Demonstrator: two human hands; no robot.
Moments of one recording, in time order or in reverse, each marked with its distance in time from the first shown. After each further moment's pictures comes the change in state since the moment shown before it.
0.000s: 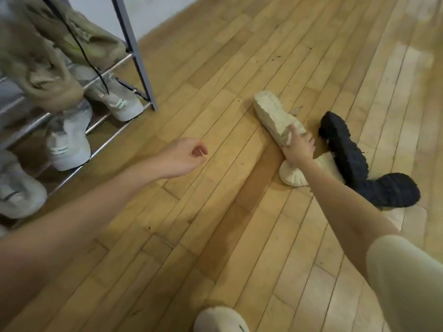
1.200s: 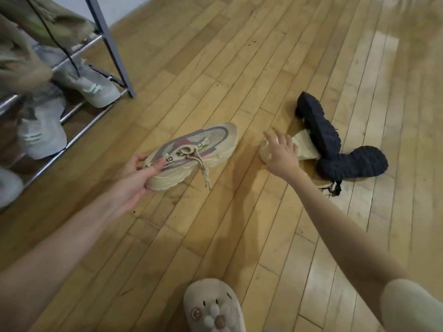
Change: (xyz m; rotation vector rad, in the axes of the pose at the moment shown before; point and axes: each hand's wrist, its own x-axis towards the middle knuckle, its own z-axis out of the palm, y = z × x) left_hand -0.064 -0.056 0.054 -1.126 0.199 -0.363; right_hand -0.109 0.030 -0.003 -0.093 -0.003 -0.237
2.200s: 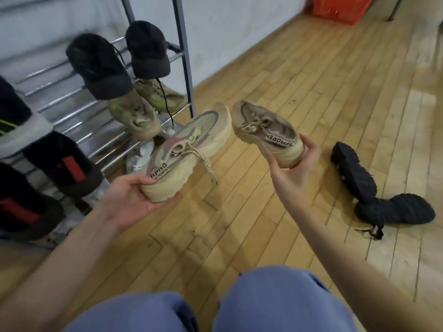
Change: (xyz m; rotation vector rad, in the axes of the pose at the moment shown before) left_hand -0.142 0.111 -0.088 -0.483 -0.152 -0.008; right_hand -0.088 -0.163 -0.089 0.958 0.849 -0.280
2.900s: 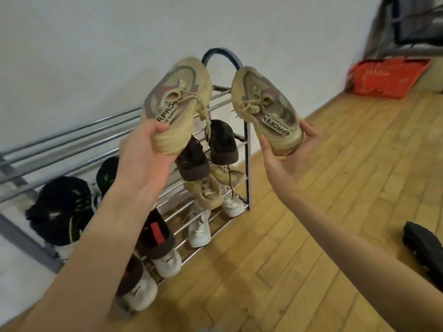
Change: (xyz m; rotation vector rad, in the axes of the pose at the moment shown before) left_hand -0.084 0.169 0.106 0.062 0.150 0.831; right_hand 0.100 -0.172 0.130 0.468 0.124 -0.266
